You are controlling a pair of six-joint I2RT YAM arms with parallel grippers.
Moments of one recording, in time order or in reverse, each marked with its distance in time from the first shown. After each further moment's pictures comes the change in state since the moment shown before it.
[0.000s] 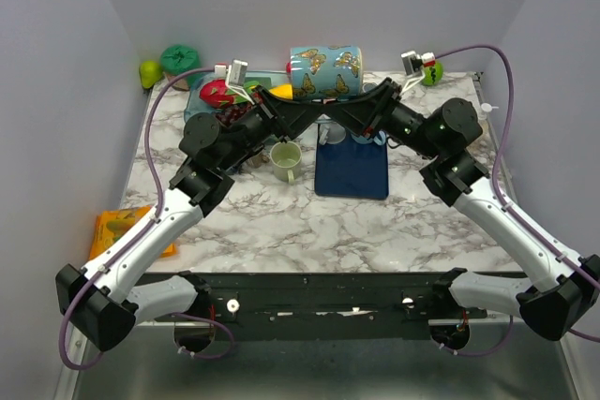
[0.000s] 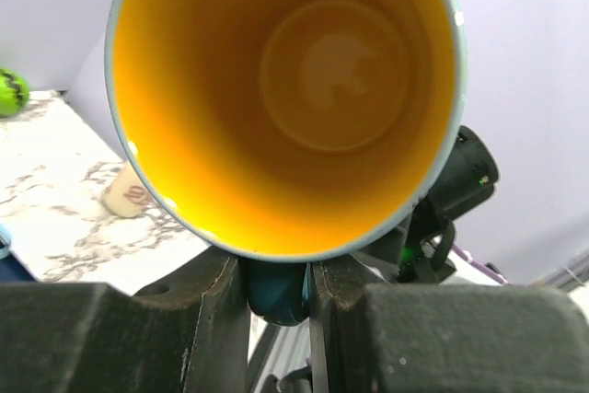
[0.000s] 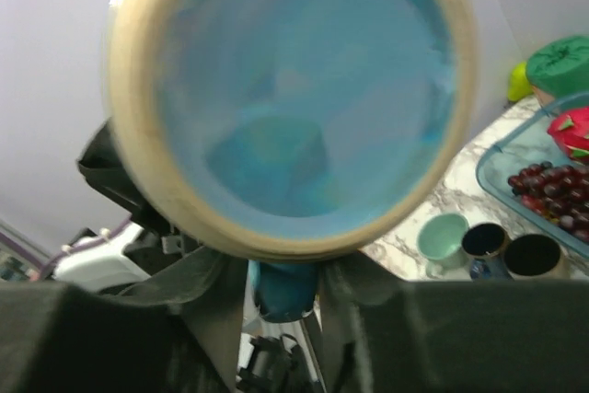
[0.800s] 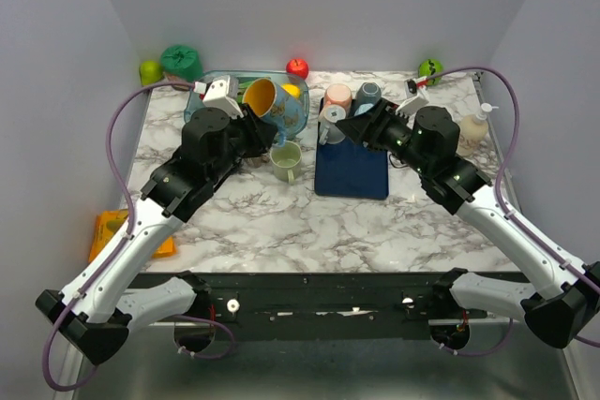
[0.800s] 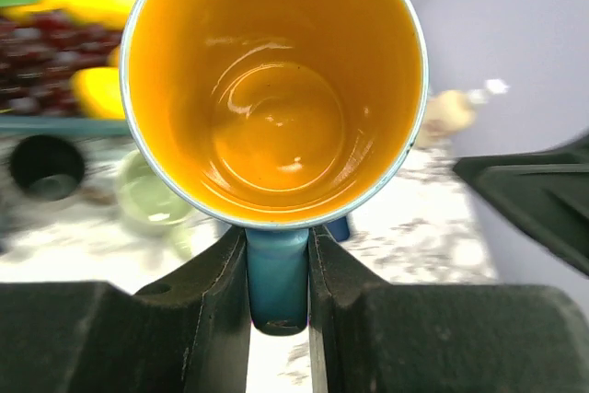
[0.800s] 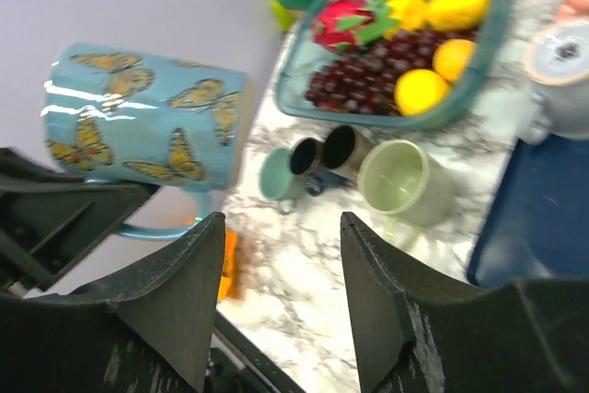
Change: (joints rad) left arm 0.001 -0.090 0.126 -0.812 -0.465 0.295; right arm 0.012 -0.051 -0.071 -0.435 0.426 -0.041
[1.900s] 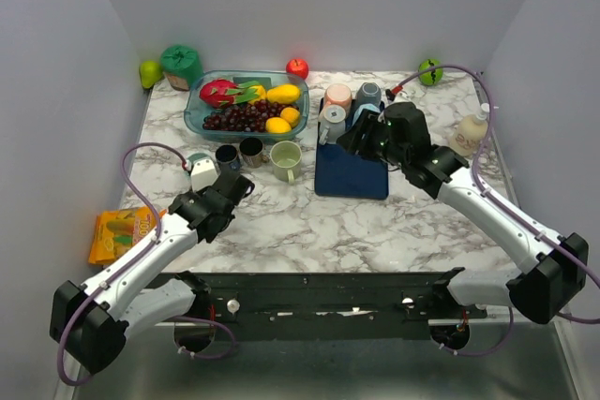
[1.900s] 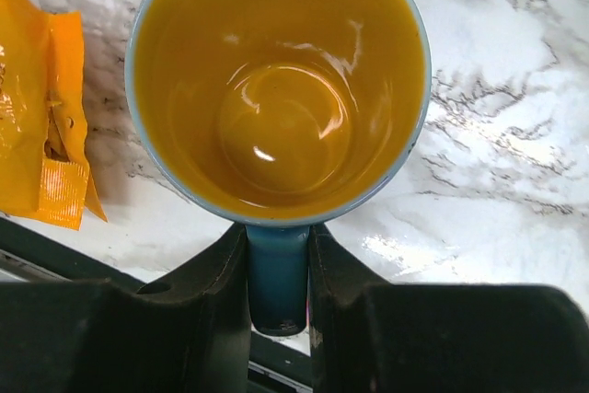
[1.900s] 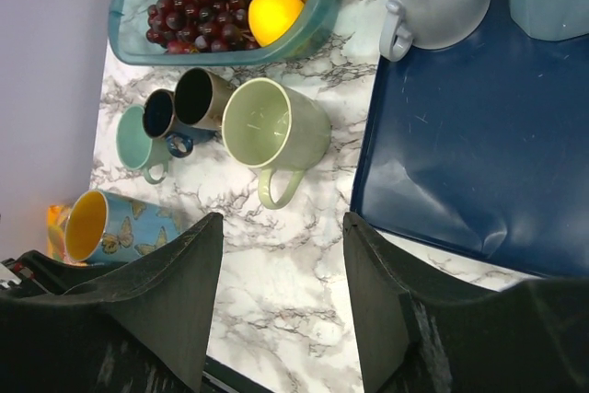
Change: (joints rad) left arm 0.014 -0.060 -0.446 -0.544 -0.499 -0.236; right arm -0.010 0.154 0.053 -0.263 0.127 -0.065
